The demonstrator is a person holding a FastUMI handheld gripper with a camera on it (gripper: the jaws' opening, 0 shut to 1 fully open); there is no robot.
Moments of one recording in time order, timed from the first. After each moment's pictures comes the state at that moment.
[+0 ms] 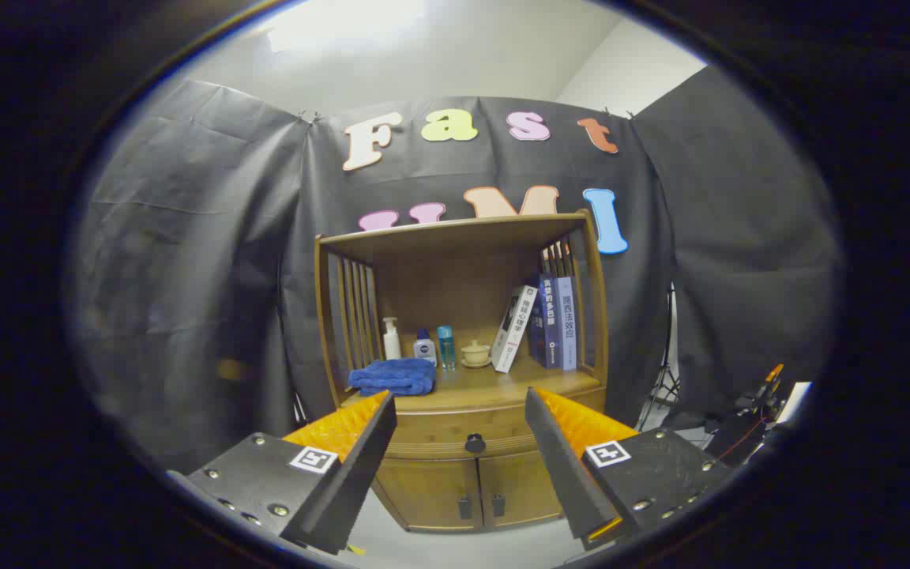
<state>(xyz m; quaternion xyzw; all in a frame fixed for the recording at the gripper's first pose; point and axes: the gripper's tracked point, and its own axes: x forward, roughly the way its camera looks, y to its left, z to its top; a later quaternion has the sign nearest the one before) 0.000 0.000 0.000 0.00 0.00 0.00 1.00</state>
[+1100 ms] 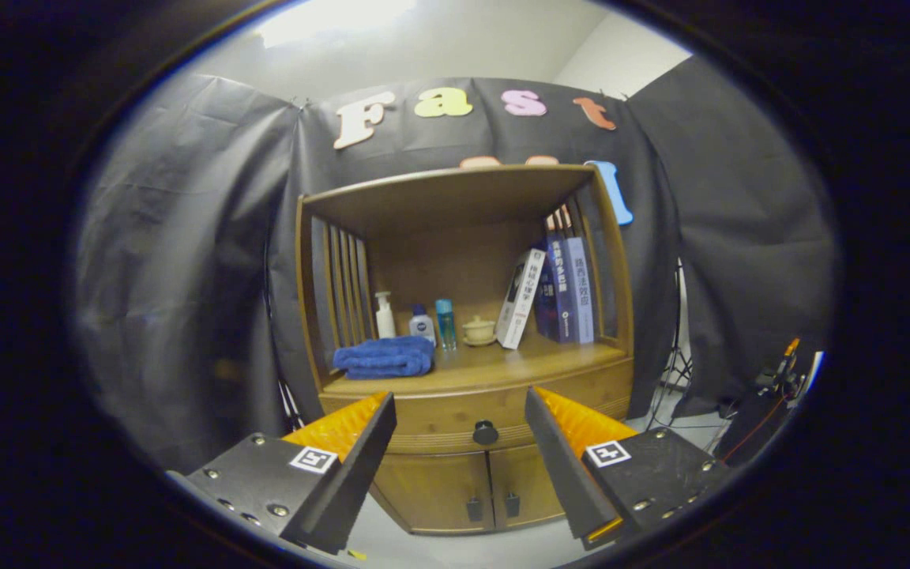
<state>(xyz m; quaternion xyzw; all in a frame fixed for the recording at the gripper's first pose) 0.080 0.014 -0.093 0.00 0.02 0.01 1.00</state>
